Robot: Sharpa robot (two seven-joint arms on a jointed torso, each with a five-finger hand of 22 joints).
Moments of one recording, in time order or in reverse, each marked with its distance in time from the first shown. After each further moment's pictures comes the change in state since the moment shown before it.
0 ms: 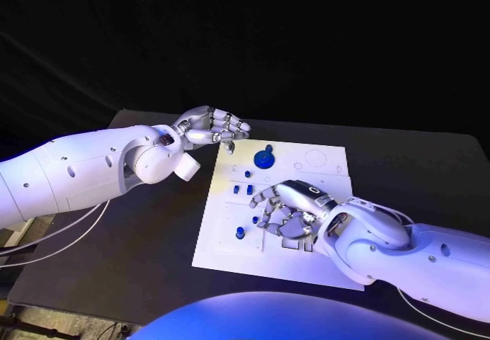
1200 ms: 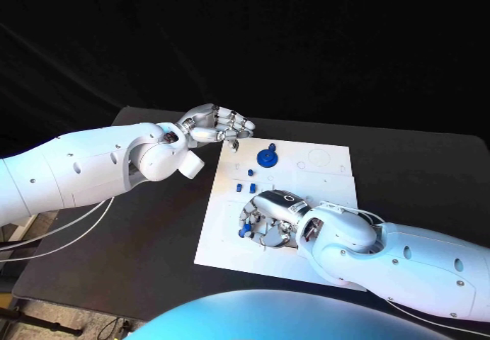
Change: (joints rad) left arm 0.000 0.004 0.000 0.002 0.000 -0.003 0.003; left_hand 0.004 -0.004 -0.003 0.003 0.000 0.000 0.000 -0.005 -0.001 0.000 0.000 -0.005 0.000 0.000 0.000 0.000 -0.001 0.000 0.004 -0.003 0.000 -0.002; right arm -0.046 0.161 -0.003 -0.090 -0.115 0.131 -0.082; right_hand 0.039 0.045 0.067 0.025 0.041 0.137 -0.001 0.099 0.033 -0.068 0.012 -0.041 -0.064 0.000 0.007 -0.004 0.008 0.000 -0.001 0.000 0.007 0.000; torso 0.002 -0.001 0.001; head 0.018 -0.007
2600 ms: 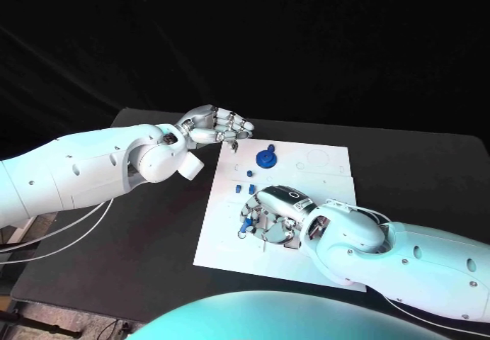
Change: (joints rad) left arm 0.000 0.002 0.000 -0.001 0.000 -0.004 0.002; left_hand 0.004 0.004 -0.003 0.003 0.000 0.000 0.000 0.000 -0.002 0.000 0.000 0.000 -0.001 0.004 -0.004 0.000 0.000 0.000 0.000 0.000 0.000 0.000; right arm 0.016 -0.032 0.004 0.038 0.015 -0.043 -0.001; right_hand 0.027 0.026 -0.002 0.004 0.011 0.029 -0.017 -0.027 -0.044 -0.004 -0.005 0.008 -0.003 0.000 0.000 0.000 0.002 0.000 0.000 0.000 0.008 0.000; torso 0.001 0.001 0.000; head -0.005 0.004
